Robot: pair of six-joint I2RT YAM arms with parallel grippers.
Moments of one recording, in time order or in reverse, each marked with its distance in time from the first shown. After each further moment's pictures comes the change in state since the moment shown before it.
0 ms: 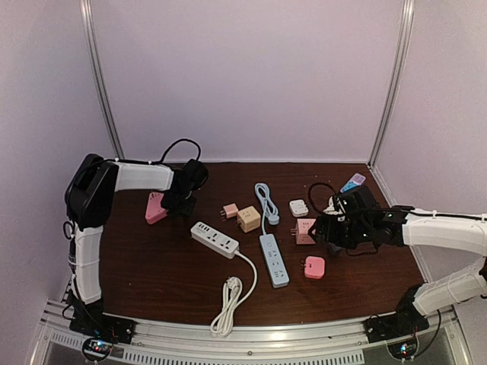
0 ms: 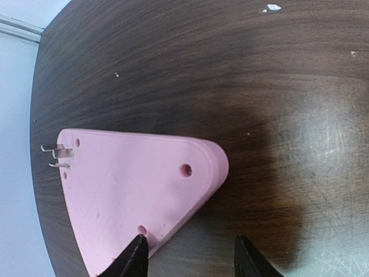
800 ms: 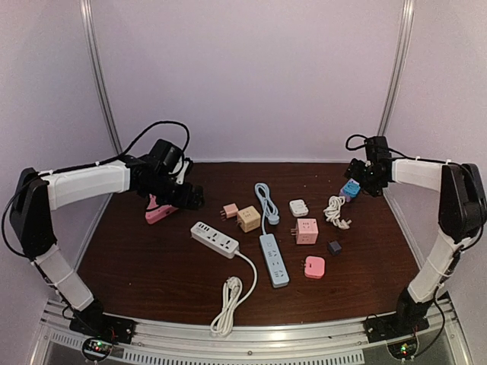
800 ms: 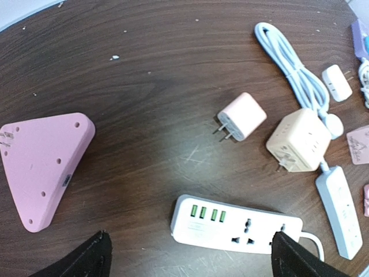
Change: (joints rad) left arm -0.023 -0.475 -0.269 0.114 0.543 -0.035; right arm -0.568 0.482 0.513 0.029 0.070 -0.067
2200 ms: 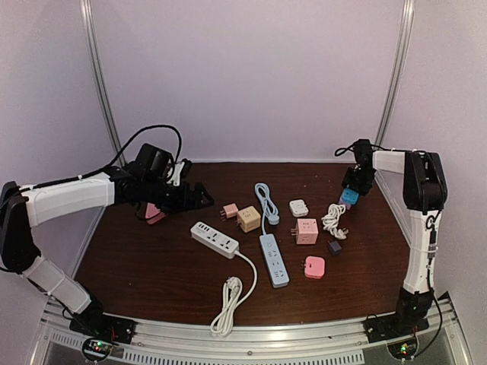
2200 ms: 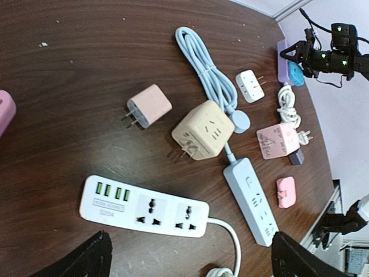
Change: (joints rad) left arm -0.024 -0.182 -0.163 0.165 0.277 -0.215; right arm -0.084 0.553 0.554 -0.277 -0.052 -0.162
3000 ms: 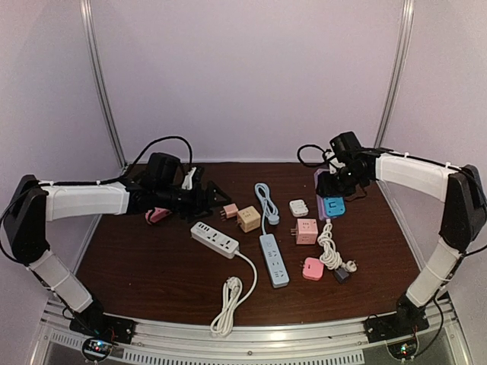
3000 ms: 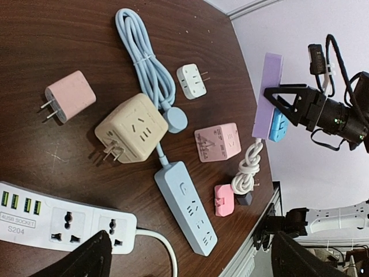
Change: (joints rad) left arm -0.035 0.092 -0.087 0.343 0.225 -0.272; right arm 0.375 -0.570 -0.412 -0.041 -0.016 -0.237
